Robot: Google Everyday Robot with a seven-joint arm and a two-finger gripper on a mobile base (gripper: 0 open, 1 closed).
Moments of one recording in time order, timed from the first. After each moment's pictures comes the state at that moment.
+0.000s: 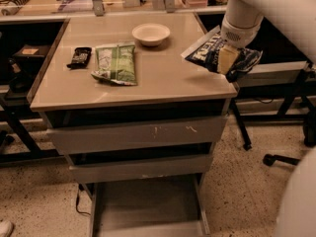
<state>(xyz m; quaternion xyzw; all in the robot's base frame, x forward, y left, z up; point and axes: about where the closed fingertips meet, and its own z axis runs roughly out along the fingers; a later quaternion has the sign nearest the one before) 0.671 -0.227 0.886 -0.44 0.88 -0.13 0.12</state>
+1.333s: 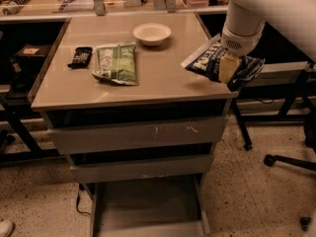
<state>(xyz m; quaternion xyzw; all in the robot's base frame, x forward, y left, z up) 0.638 -0.224 0.878 -0.45 0.88 -0.13 0.10</state>
